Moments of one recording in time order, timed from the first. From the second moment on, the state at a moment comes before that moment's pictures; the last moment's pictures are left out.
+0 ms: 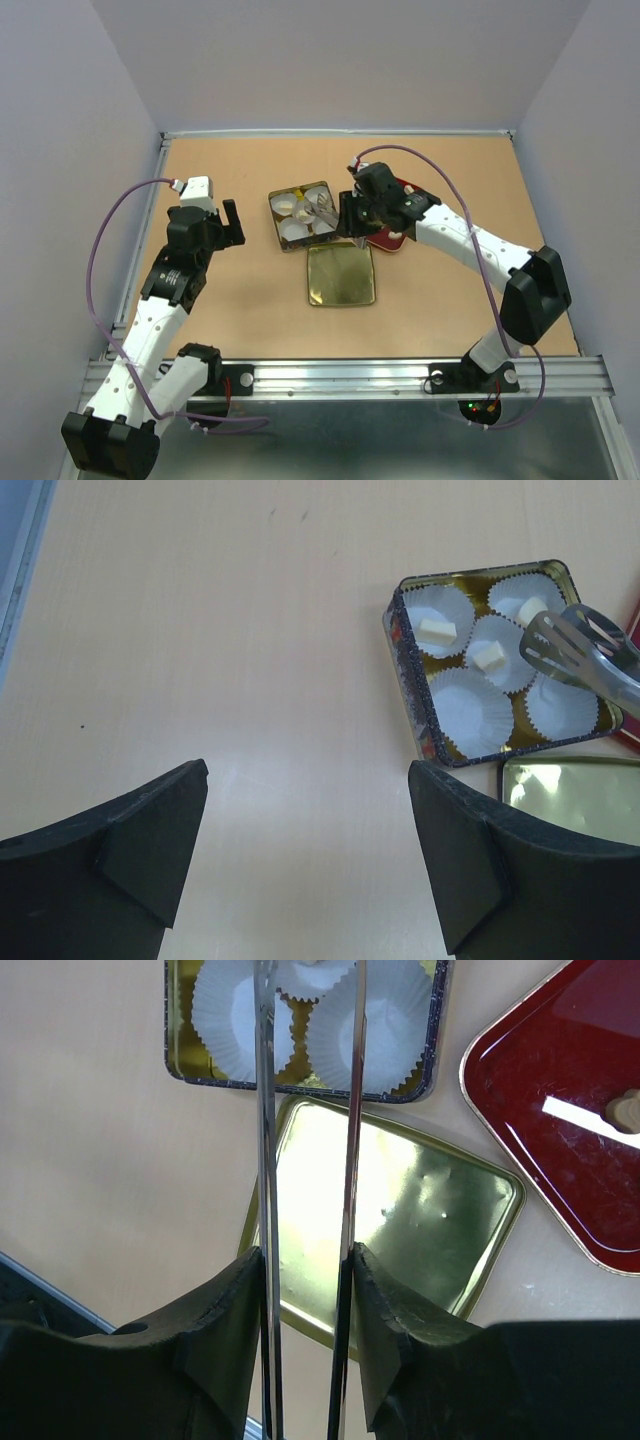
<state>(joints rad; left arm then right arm) -0.23 0.81 0.76 -0.36 -0.20 -0.21 0.69 1.61 1.35 -0.54 -0.08 0.47</state>
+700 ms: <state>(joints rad) -0.23 0.80 0.76 -0.38 -0.21 -0.21 0.68 1.44 1.34 -0.53 0.08 0.49</state>
